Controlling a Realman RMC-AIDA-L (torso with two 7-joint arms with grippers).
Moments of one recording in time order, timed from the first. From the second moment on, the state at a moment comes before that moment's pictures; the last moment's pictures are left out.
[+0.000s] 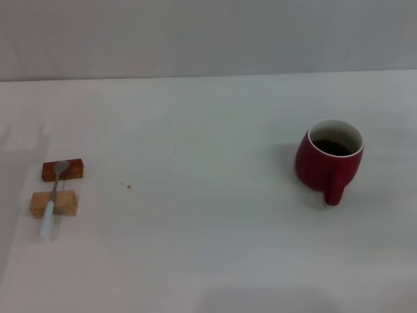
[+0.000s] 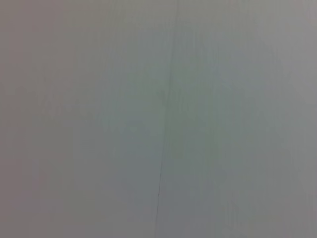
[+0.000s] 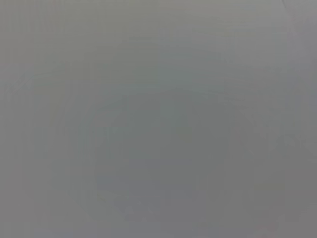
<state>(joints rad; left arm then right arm) -0.47 -2.07 0.45 0.01 0.74 1.64 -0.31 0.66 2.07 -0.21 -0.10 -0.66 -1.18 0.28</state>
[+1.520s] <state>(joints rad) -0.47 -2.06 0.42 0.05 0.74 1.62 -0.31 0.46 2.03 -0.52 -0.45 -1.24 -0.95 0.98</state>
